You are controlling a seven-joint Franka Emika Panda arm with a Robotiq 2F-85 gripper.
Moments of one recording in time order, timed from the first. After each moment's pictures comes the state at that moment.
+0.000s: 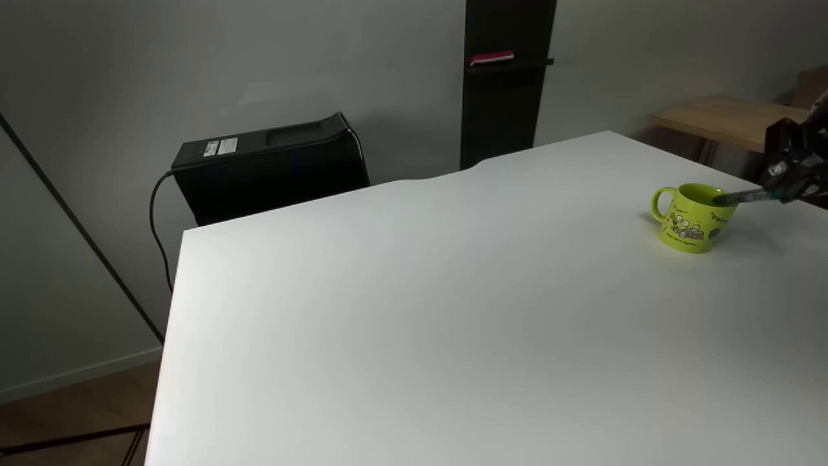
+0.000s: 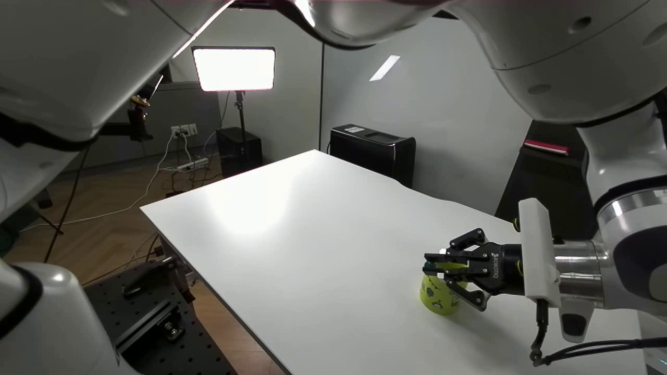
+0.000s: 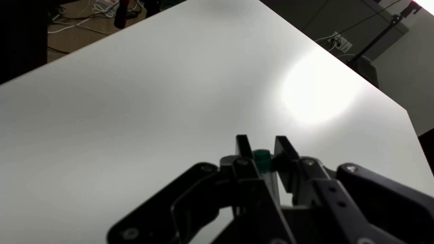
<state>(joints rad) -0.54 0.87 -0.22 -1.50 0.75 1.34 -0.13</state>
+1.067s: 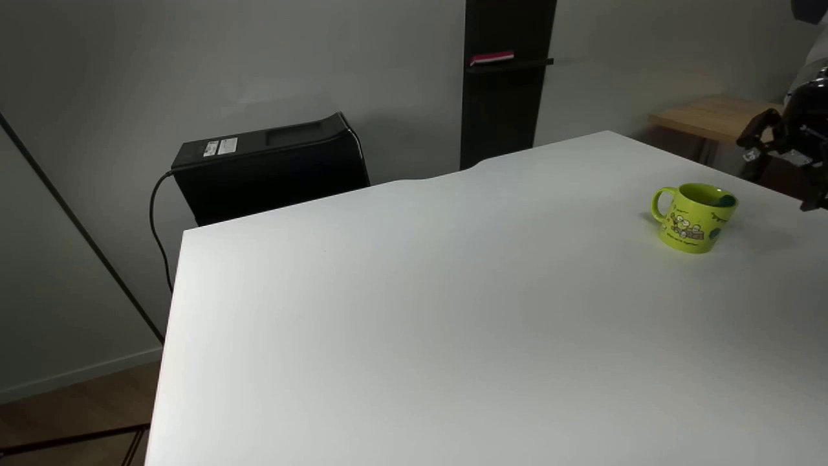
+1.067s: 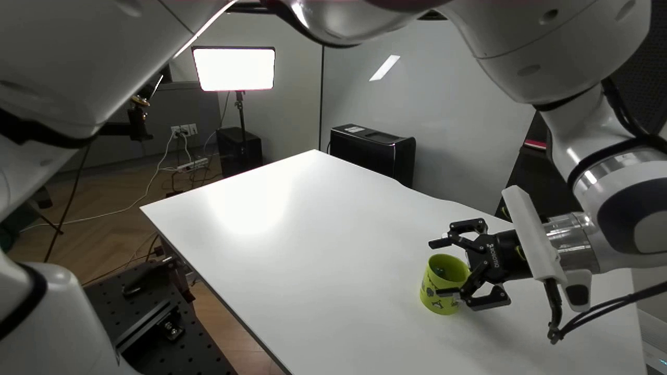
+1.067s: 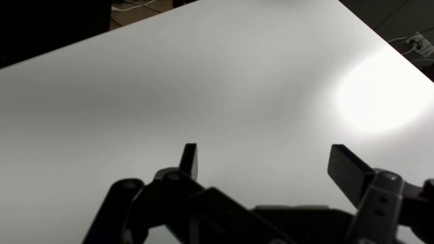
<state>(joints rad) -0.47 0.87 -0.21 -1.44 0.58 1.40 -0.16</state>
